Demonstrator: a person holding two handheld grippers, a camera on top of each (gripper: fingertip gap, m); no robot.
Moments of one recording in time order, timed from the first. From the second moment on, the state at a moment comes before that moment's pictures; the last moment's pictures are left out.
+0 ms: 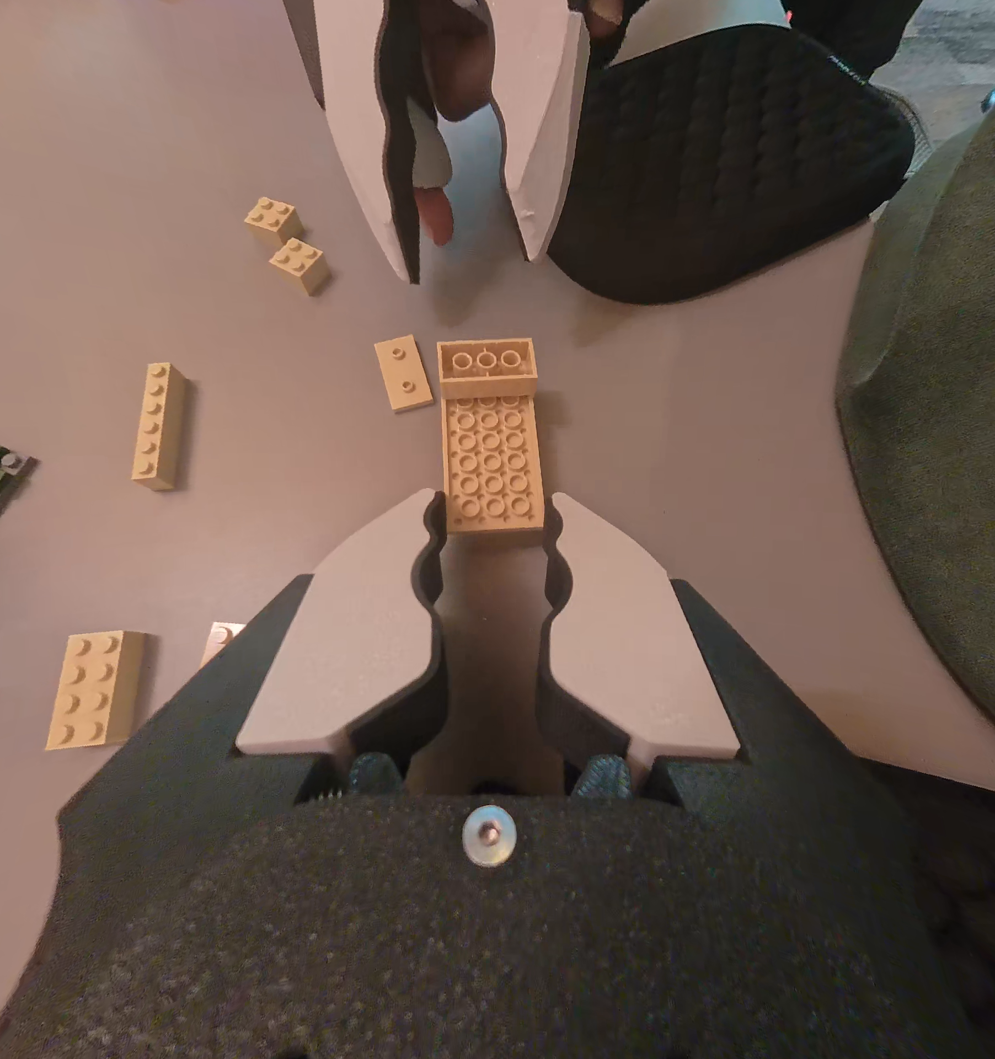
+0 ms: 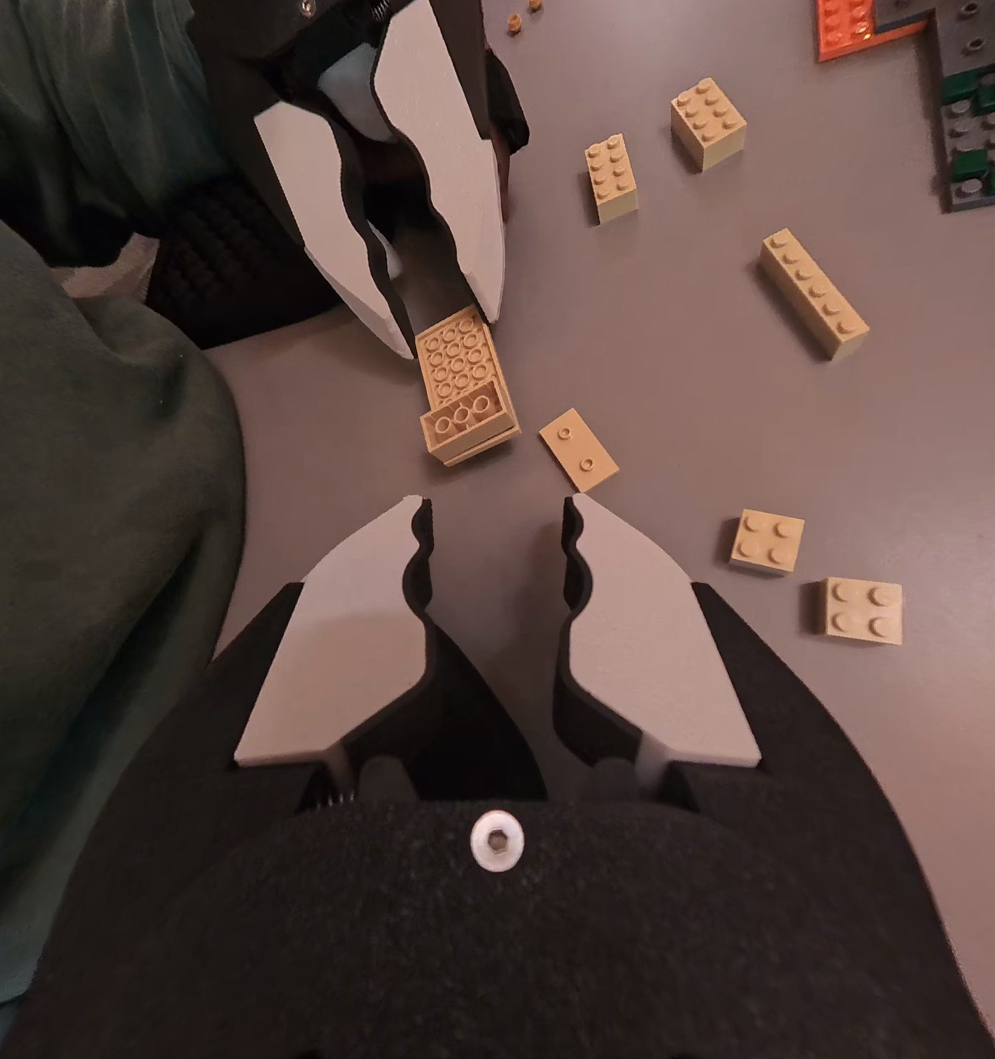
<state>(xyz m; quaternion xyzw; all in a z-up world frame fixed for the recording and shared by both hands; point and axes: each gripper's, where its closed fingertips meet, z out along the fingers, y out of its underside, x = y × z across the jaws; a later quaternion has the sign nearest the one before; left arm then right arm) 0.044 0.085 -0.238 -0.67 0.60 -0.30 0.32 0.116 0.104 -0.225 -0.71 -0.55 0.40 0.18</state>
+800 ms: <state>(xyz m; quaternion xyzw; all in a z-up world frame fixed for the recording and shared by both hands) 0.050 0.089 -0.201 -0.65 0.58 -0.31 0.39 0.073 0.094 -0.190 -0.74 -0.23 0.63 0.01</state>
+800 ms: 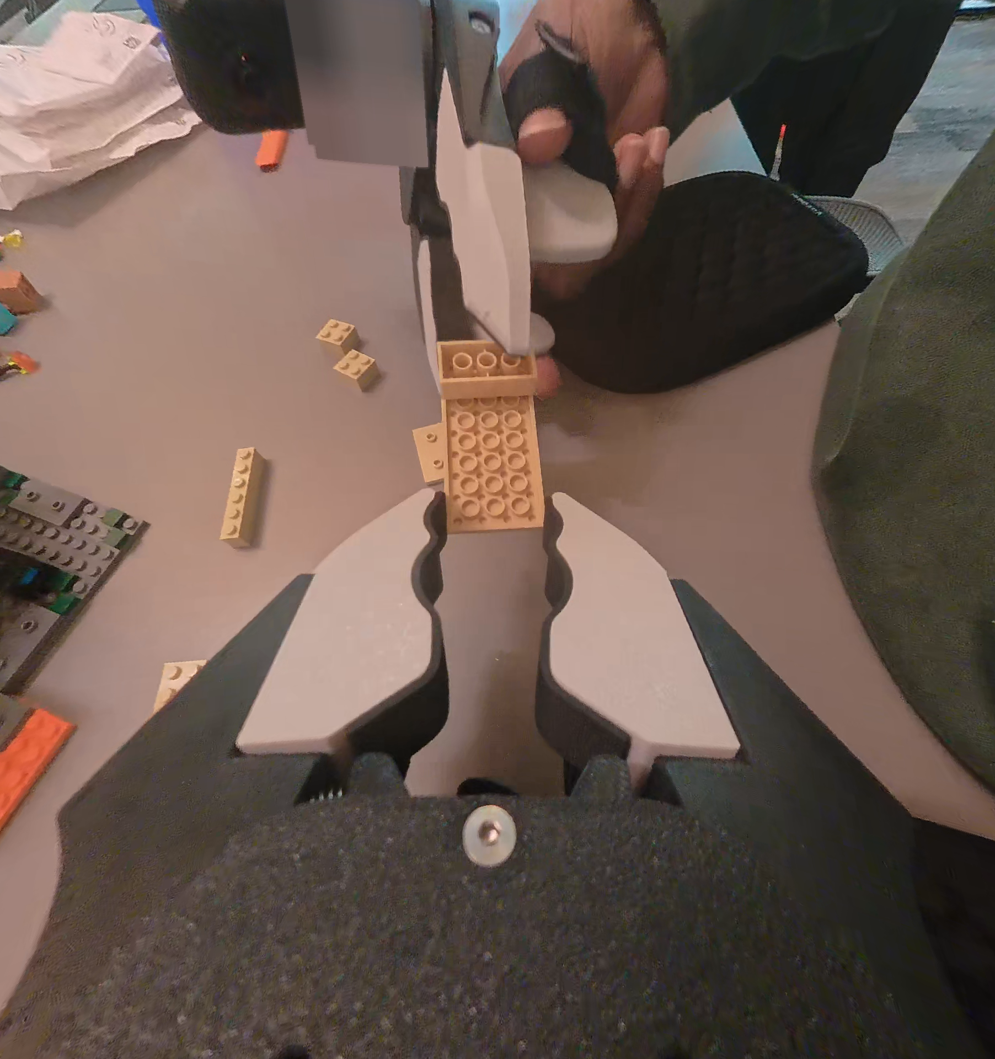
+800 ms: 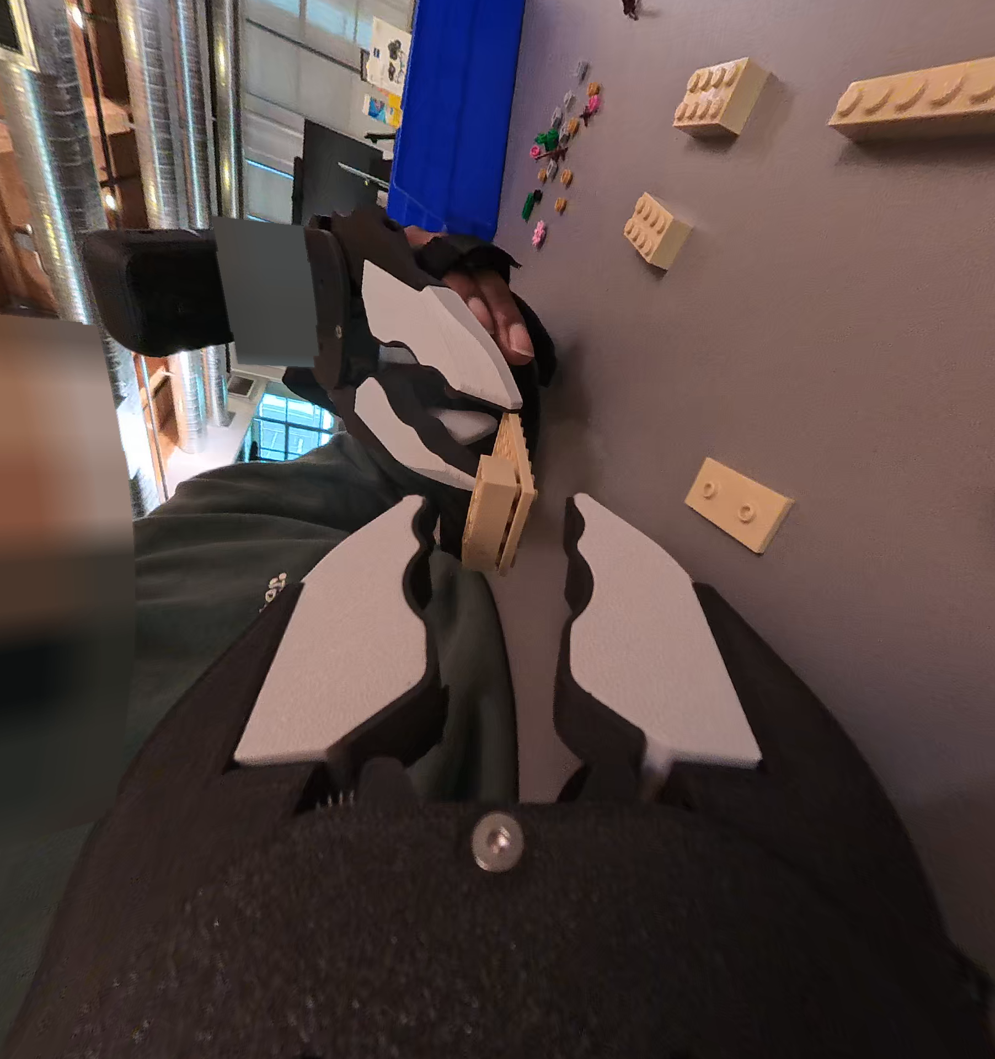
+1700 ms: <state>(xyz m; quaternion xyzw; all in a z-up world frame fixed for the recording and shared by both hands) 0.051 0.086 -0.173 -0.64 0.51 -0.41 0.39 0.062 0.079 -0.178 -0.68 -0.50 0.48 0.25</state>
